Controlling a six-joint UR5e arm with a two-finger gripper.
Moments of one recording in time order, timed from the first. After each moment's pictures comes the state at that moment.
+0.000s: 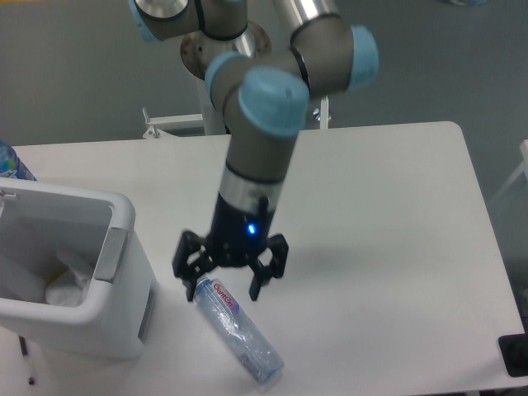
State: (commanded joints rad) arm 2.34 -2.05 -1.38 -0.98 1.24 0.03
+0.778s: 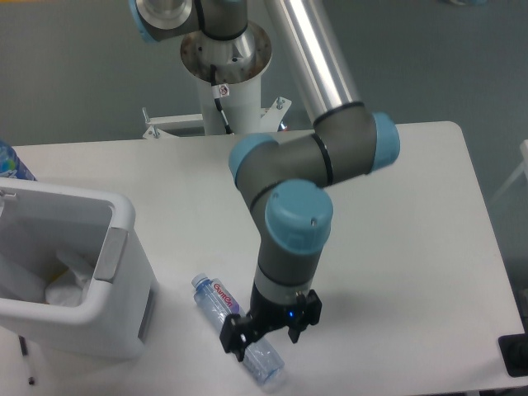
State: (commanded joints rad) arm 2.32 -2.24 -1.20 -1.05 1.46 -0.08
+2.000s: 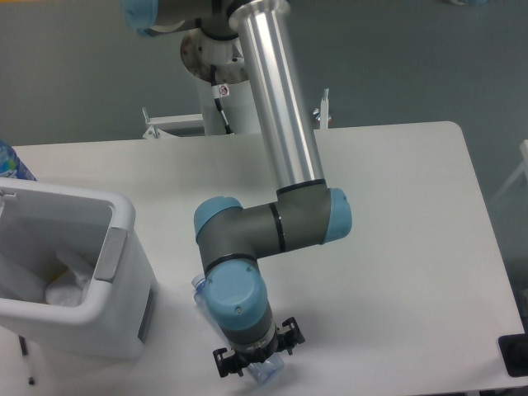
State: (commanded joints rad) arm 2.20 -2.38 -1.18 -1.04 1.76 -0.11
